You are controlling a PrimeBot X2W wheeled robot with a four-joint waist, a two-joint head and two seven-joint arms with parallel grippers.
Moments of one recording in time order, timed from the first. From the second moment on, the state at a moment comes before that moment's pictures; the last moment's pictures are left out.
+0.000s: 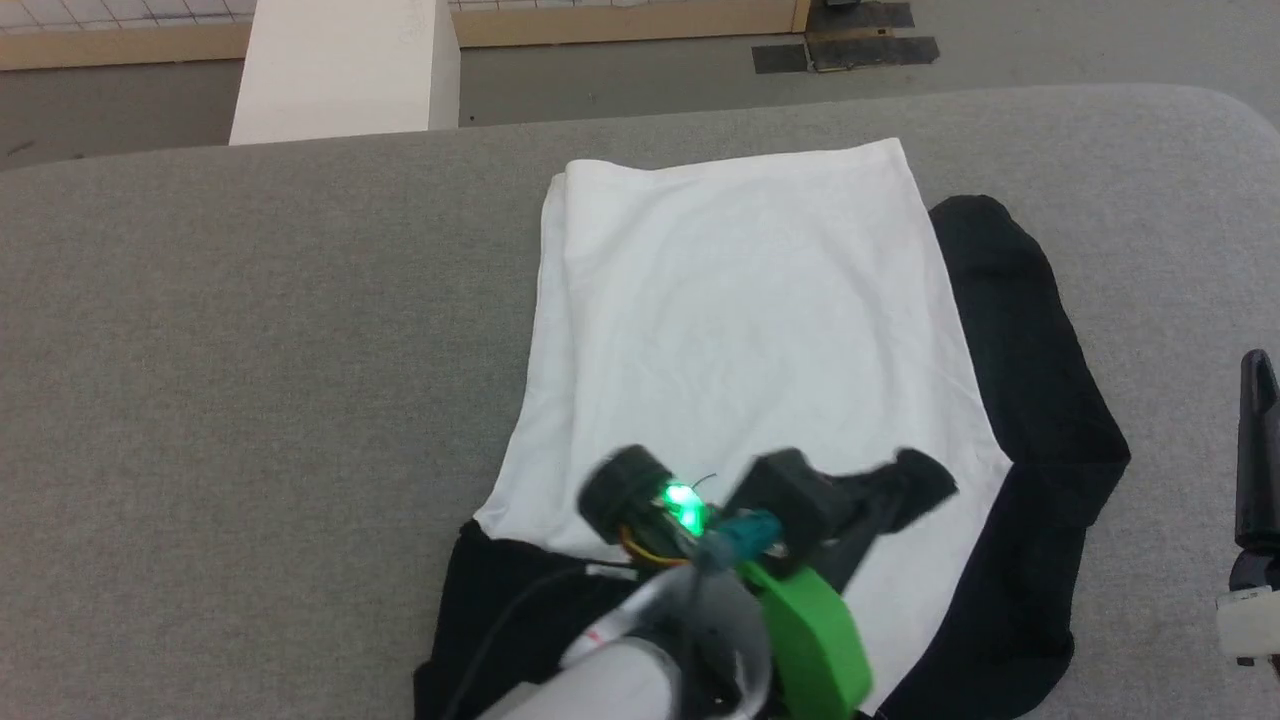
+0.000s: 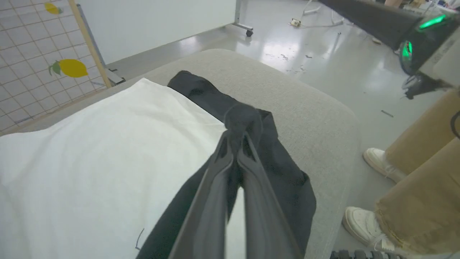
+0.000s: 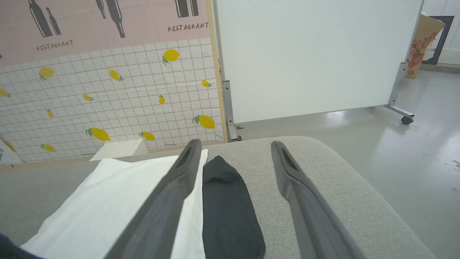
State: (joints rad) left arm -0.38 0.17 -0.85 -0.25 -0.40 0.10 0.36; right arm 0.10 -0.05 -0.29 -0.50 0.26 0.13 0.19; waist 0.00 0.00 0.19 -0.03
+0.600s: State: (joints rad) left arm -0.54 0.05 -1.12 0.44 -0.40 -0.02 0.33; right arm 0.07 -0.05 -0.25 -0.48 0.27 0.13 0.19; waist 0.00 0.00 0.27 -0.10
